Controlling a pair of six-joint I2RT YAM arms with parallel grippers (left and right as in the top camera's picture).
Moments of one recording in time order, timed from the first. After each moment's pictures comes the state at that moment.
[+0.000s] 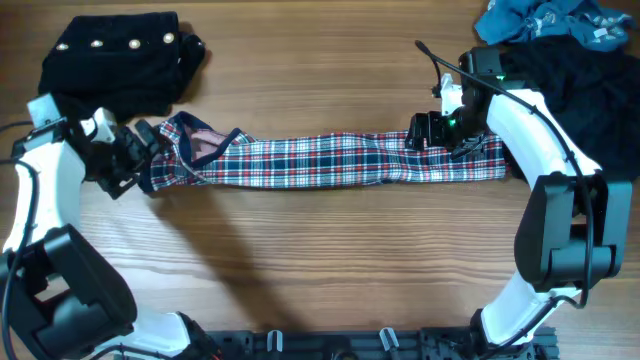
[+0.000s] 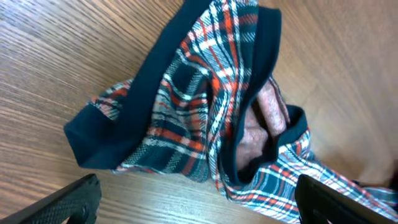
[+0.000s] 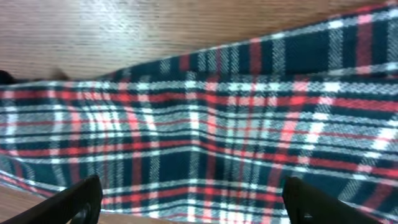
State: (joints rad) left arm 0.45 1.71 1.19 -0.84 0.44 -0.26; right arm 0.05 1.91 1.37 -0.92 -0.23 0.04
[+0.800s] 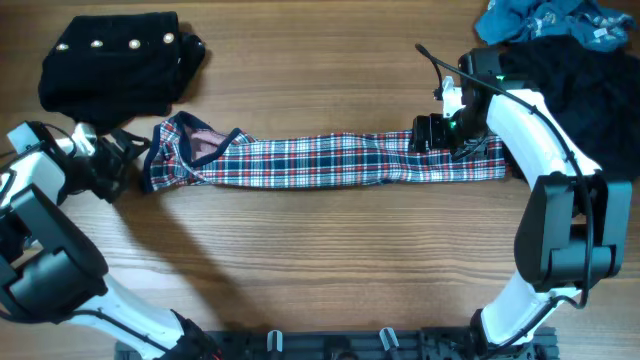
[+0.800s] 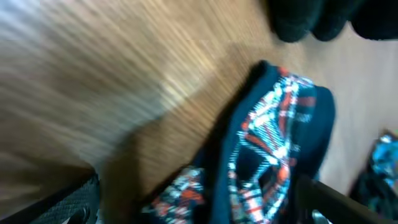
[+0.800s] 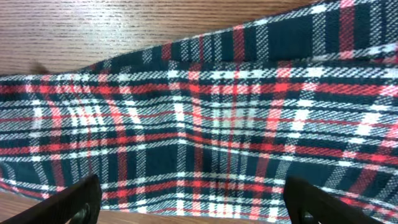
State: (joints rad) left arm 0.62 1.94 1.17 -0.61 0.63 -0.22; right arm 0.05 1.91 1.37 -0.94 -0.20 0.05
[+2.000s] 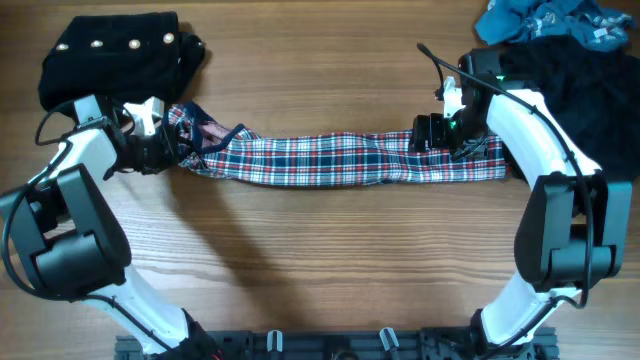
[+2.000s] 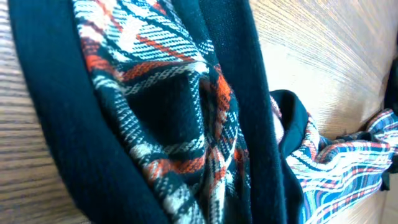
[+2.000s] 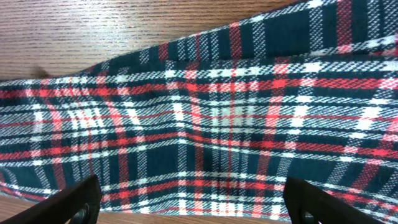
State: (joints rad) left arm 0.37 1.97 1.17 -0.57 0.69 0.03; right arm 0.05 1.91 1.37 -0.94 -0.20 0.08
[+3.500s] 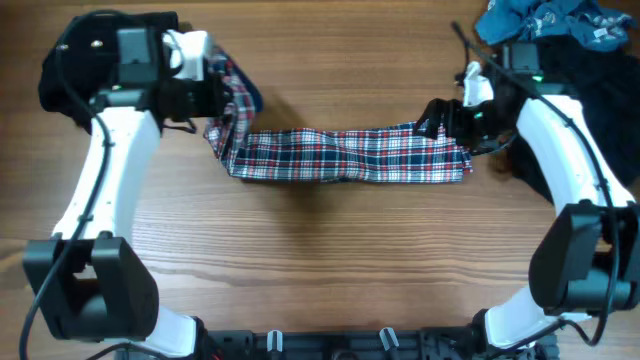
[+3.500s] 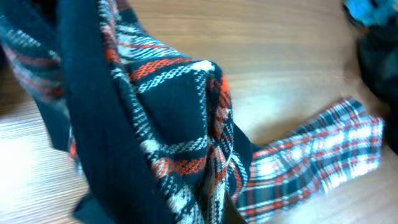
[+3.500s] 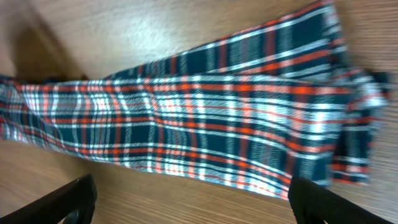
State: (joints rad) left arm 0.00 1.70 1.39 -0.67 0.46 -0.03; right arm -0.05 1.78 1.38 -0.95 -0.42 0.08
